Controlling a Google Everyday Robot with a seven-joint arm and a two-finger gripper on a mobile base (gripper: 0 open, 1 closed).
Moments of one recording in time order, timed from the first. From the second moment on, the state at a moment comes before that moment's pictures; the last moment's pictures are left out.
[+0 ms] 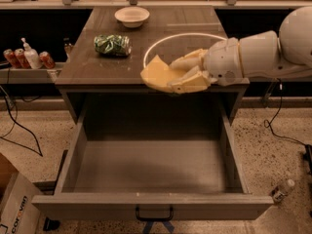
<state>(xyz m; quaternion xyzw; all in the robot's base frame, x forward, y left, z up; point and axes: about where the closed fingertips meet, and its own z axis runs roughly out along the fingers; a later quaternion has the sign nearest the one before) 0.555 -0.065 0.913 -0.57 0.62 0.26 0.47</state>
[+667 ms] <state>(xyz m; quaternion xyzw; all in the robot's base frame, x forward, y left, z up) 0.500 -0.049 0.796 -0.53 0.66 0.33 0.42</state>
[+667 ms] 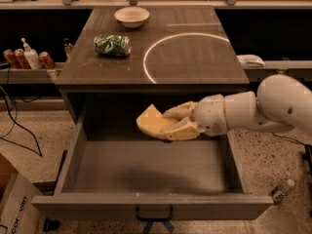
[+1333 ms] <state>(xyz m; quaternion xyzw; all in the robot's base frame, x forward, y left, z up) 0.479 -0.065 0.689 -0.46 0.72 0.33 0.39</state>
